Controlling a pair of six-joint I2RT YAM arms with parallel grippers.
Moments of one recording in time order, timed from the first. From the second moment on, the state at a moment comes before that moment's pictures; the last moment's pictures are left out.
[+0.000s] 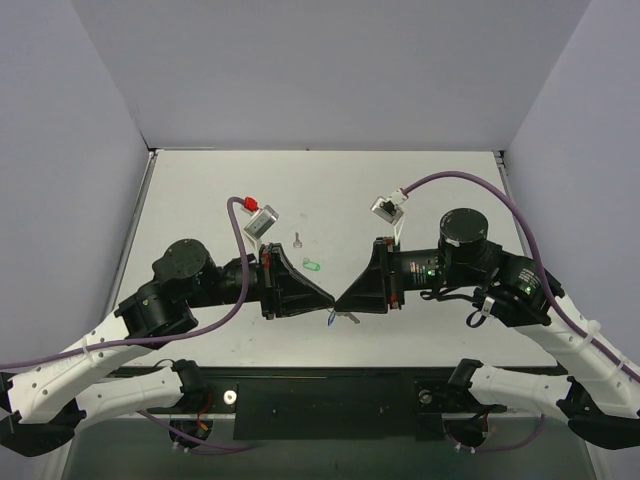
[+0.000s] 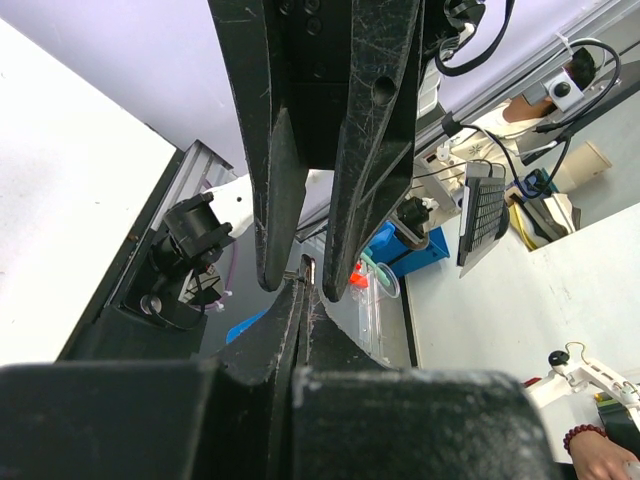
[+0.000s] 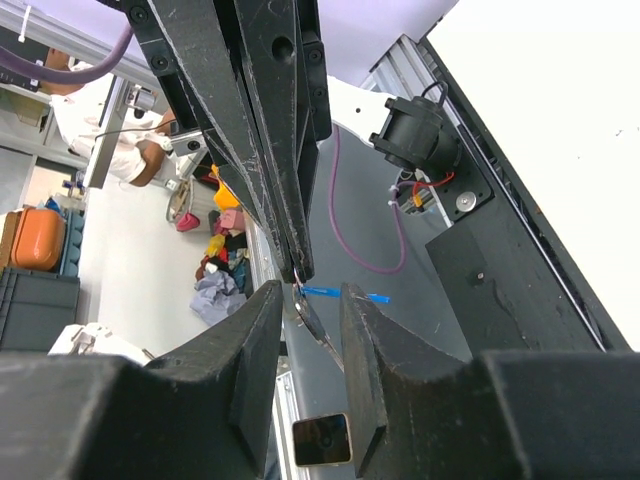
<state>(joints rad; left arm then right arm) -1.03 0.85 1.09 -0.16 0.44 -0.86 0.92 0.98 1.35 -0.63 -0.60 0.73</state>
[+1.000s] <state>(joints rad) -1.01 0.84 1.07 -0.13 0.37 -0.90 0.92 0.96 1.25 -0.49 -0.59 0.81</state>
